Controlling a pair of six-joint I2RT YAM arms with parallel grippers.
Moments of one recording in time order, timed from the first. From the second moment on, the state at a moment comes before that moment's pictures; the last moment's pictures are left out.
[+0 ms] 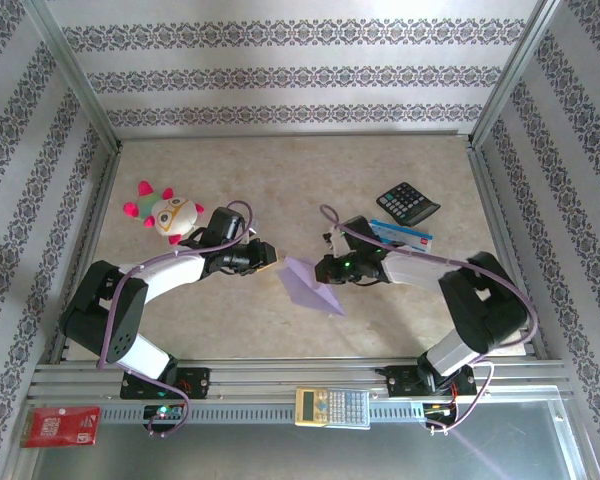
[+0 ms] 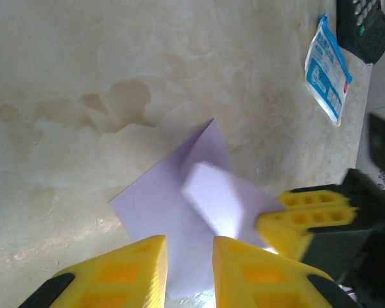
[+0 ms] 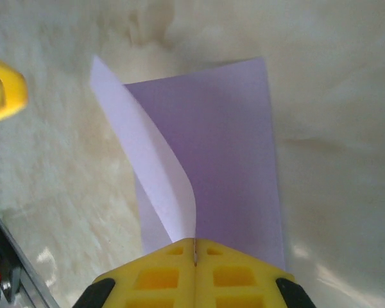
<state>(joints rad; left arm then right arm) -0.42 1.53 0.77 -0.12 0.53 -0.79 0.51 1.53 0.74 -0.20 -0.51 0.50</state>
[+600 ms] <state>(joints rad) -0.25 1.41 0.79 -0.23 0.50 -0.75 0.83 1.46 1.20 -1.04 0.66 0.56</state>
